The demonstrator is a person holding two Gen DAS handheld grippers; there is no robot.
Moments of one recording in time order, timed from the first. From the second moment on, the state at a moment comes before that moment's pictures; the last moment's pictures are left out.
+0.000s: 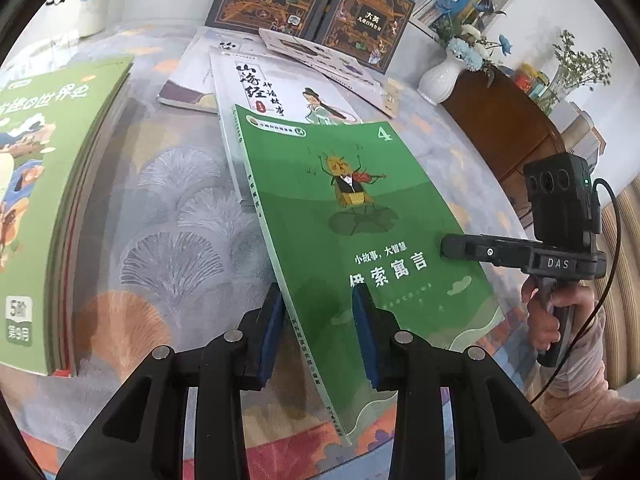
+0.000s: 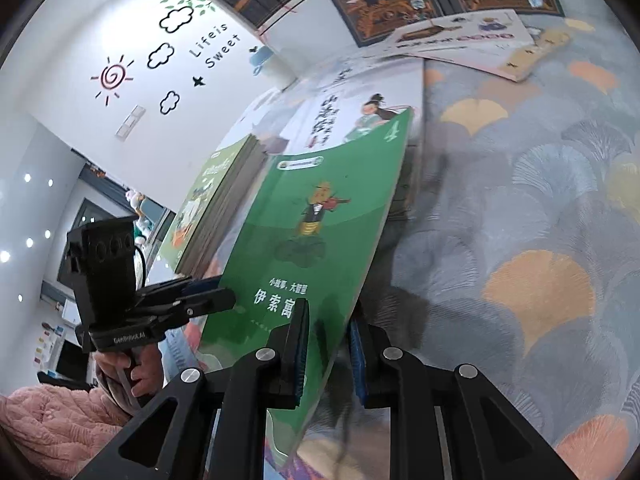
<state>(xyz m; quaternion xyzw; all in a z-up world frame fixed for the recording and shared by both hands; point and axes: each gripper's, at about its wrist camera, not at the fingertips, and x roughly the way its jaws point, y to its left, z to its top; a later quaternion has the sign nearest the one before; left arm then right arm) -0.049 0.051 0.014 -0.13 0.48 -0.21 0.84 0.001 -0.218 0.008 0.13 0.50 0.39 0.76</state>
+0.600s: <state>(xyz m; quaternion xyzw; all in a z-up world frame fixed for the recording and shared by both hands) -0.061 0.071 0.059 -0.12 0.42 -0.20 0.88 -0.014 -0.196 0.045 0.11 0.46 0.42 0.78</state>
